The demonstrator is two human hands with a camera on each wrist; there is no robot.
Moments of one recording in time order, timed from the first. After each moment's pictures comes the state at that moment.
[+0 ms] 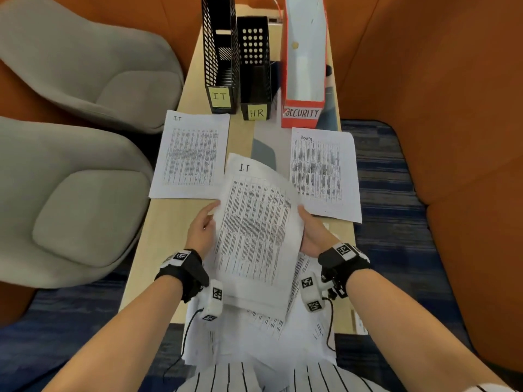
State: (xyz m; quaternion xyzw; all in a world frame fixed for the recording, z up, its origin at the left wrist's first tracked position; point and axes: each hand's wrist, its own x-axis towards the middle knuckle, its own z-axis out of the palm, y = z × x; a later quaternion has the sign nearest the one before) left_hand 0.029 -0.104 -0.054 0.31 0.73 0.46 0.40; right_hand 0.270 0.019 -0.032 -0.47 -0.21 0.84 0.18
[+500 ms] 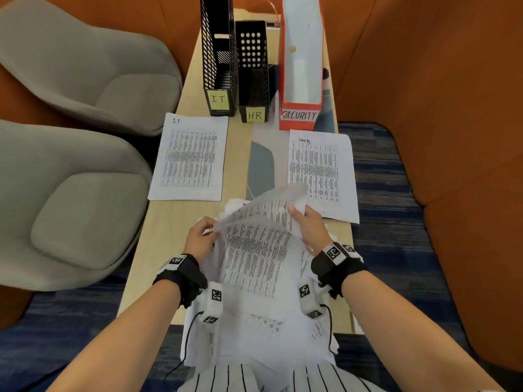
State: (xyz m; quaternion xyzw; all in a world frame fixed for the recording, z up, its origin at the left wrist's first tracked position) left_hand 0.036 -0.110 -0.051 0.27 0.73 0.46 0.43; right_hand 0.266 0.017 -0.030 -0.52 -0.49 0.65 0.25
